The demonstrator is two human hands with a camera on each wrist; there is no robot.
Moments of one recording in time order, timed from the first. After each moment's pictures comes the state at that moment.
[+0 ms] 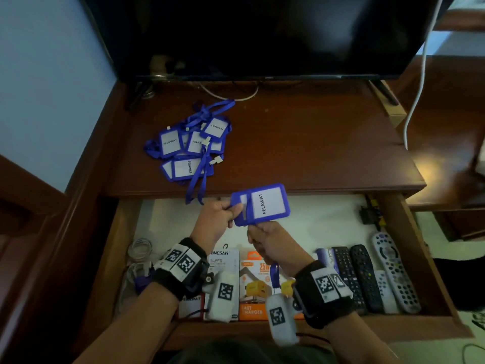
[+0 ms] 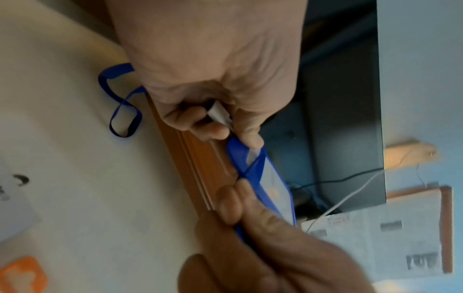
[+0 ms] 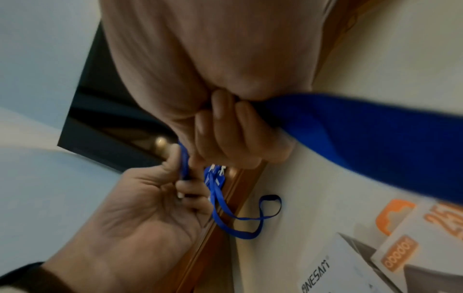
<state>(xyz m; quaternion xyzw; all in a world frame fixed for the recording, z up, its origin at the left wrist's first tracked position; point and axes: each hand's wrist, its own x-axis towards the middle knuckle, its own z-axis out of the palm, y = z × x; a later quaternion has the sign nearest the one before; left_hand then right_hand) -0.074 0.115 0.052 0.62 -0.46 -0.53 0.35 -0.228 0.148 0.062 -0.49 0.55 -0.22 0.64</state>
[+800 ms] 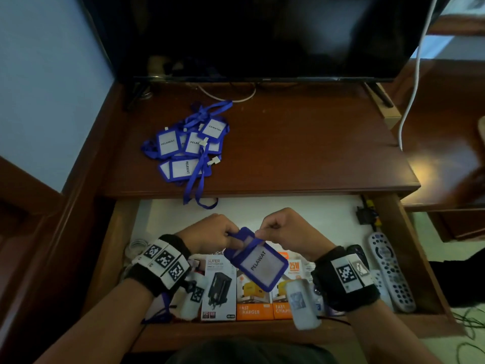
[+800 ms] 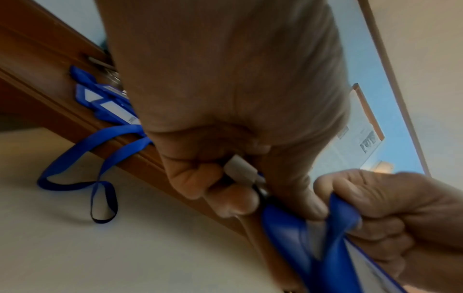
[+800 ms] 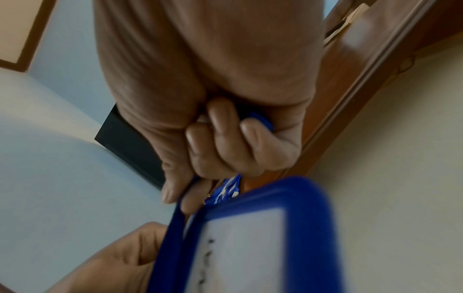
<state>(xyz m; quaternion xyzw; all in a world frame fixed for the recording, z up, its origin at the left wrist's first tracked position) -0.053 0.117 0.067 0.48 -0.73 -0.49 -0.01 -0.261 0.127 0.089 -0.64 0.53 -0.14 0.54</state>
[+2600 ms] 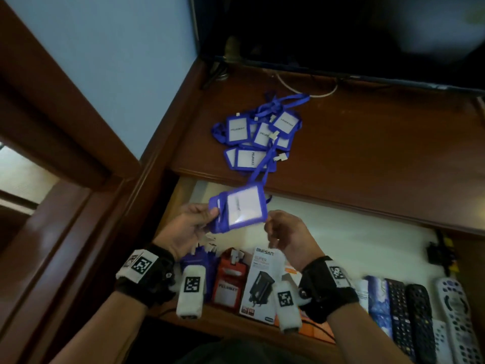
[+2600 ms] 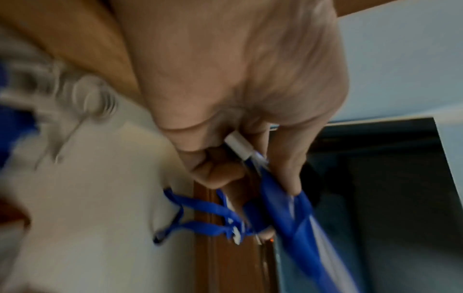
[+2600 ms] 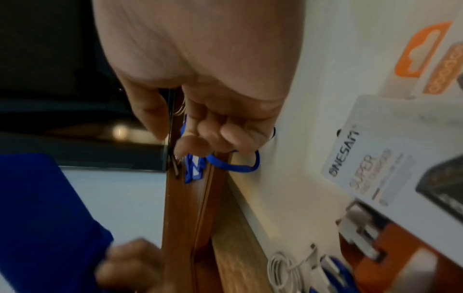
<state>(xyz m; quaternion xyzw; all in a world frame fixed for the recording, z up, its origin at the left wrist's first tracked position) 0.075 0.165 0.041 0.50 -0.22 -0.66 0.51 -0.146 0.109 0.018 -0.29 0.48 -0.30 0.77</state>
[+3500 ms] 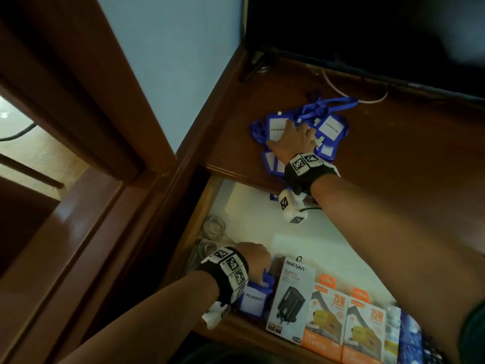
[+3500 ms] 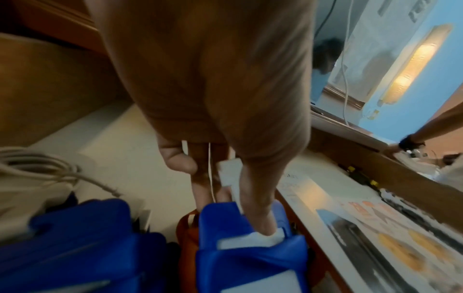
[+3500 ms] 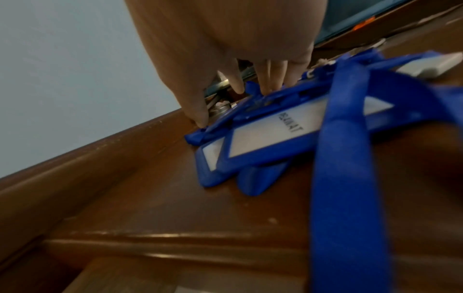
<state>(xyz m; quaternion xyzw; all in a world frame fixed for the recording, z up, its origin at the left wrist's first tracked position) 0.045 0.146 -0.021 0.50 -0.74 -0.40 -0.21 0.009 -0.067 0.040 -0.74 0.65 -0.03 0.19</state>
